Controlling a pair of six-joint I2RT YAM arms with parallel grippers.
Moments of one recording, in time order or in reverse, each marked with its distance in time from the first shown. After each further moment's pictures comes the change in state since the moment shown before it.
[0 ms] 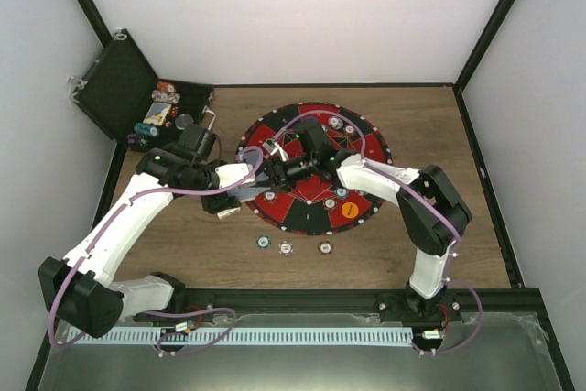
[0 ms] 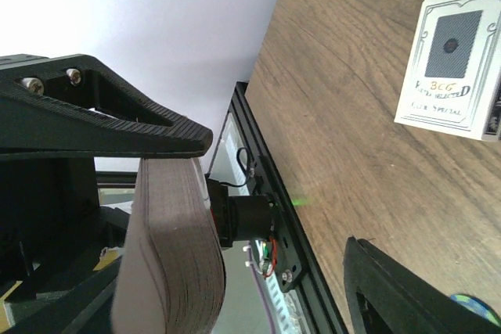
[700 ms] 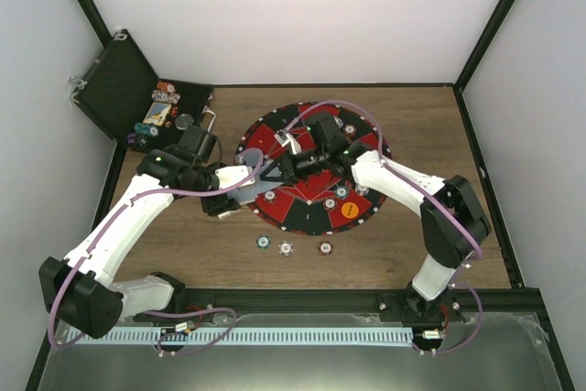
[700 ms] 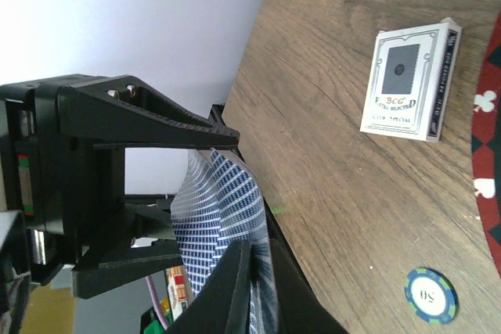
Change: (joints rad) left arm 0.000 -0.002 -0.021 0.000 -0.002 0.000; right arm -0.029 -0.129 0.018 -0.204 0.118 -0.092
